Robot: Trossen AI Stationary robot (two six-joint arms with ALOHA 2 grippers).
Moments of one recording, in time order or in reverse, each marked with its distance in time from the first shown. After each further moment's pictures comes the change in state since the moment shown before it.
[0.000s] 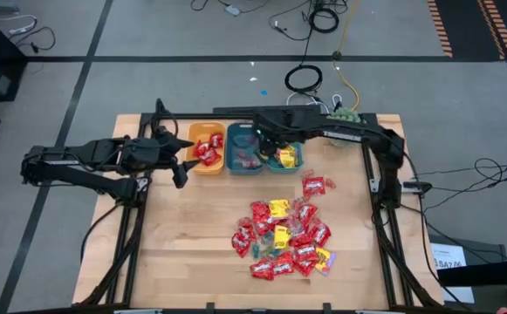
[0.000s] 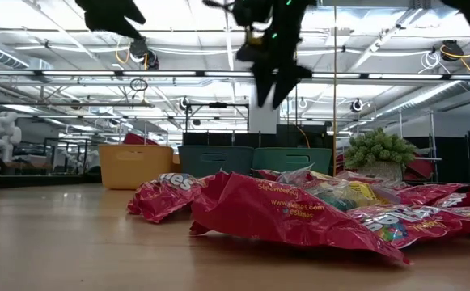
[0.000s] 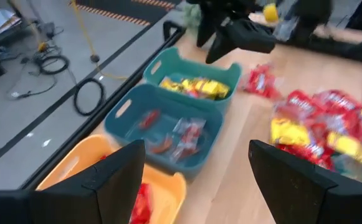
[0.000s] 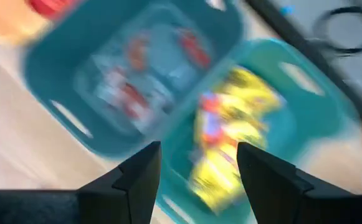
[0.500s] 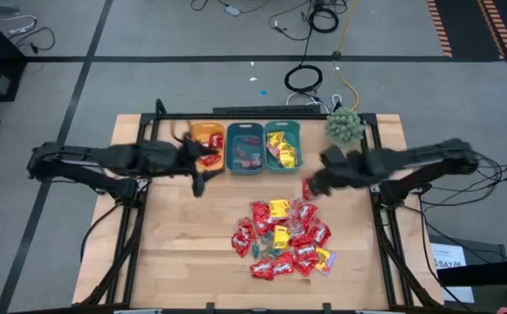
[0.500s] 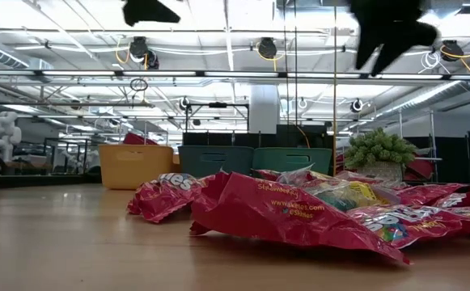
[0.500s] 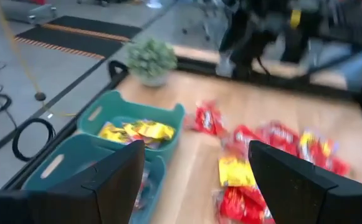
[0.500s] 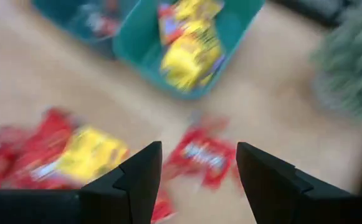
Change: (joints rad) left arm -0.048 0.181 0.001 0.334 0.122 0.079; right arm 0.441 -0.678 -0.648 -0.037 0.206 0.636
